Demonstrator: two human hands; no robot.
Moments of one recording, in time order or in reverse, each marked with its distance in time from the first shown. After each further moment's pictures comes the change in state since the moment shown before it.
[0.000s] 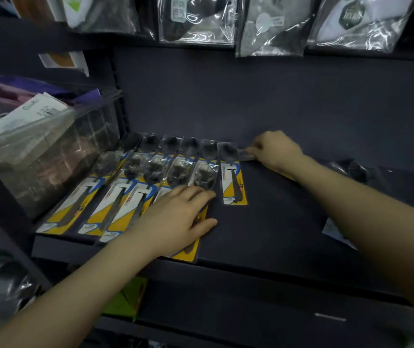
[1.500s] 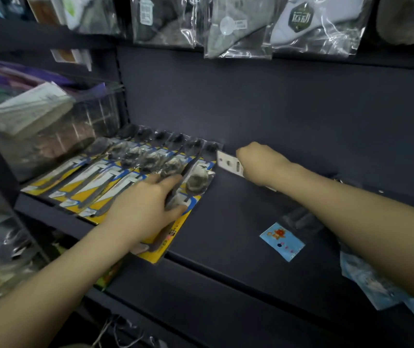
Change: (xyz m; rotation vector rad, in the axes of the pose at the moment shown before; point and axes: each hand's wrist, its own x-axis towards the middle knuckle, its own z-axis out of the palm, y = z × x) left_hand 0.017 0.080 0.002 0.083 0.181 -0.526; right_hand -0.041 0.034 -0.026 -0.296 -0.092 -0.377
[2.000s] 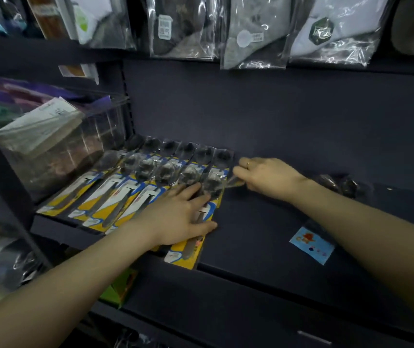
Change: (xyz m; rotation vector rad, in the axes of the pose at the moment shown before) left_hand 0.026 -0.029 0.009 0.034 -0.408 0.287; right_hand 0.002 -0.008 0.023 -0.272 0.198 -0.353
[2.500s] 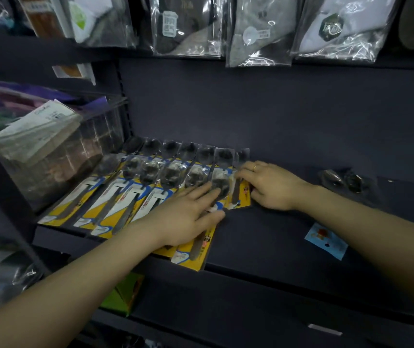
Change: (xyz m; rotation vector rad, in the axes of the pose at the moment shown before) left_hand 0.003 -0.016 0.000 -0.152 0.016 0.120; right_hand 0.000 -0.018 0.001 0.358 -0.180 0.167
